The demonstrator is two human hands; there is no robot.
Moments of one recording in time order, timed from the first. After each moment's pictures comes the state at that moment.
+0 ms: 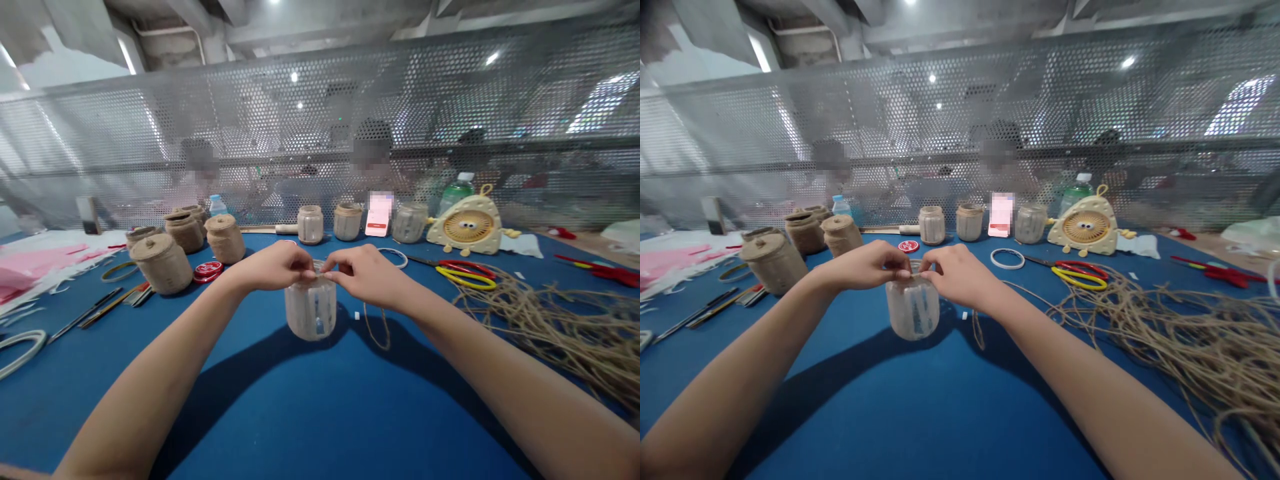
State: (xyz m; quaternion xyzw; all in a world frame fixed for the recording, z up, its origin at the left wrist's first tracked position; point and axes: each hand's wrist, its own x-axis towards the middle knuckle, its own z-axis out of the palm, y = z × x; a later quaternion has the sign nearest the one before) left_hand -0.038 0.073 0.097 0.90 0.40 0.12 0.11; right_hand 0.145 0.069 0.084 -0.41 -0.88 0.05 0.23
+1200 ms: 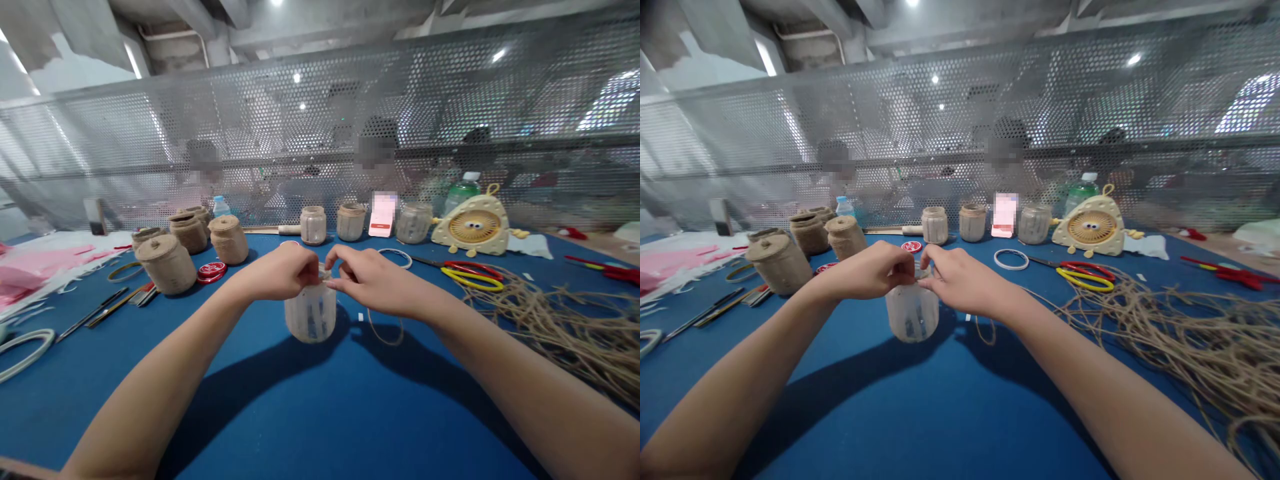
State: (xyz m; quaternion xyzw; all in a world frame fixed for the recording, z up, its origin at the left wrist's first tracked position) left_hand -0.031 0.064 0.093 0.90 0.40 0.15 0.01; right_hand 0.150 0.061 0.089 -0.38 -0.90 0.06 0.19
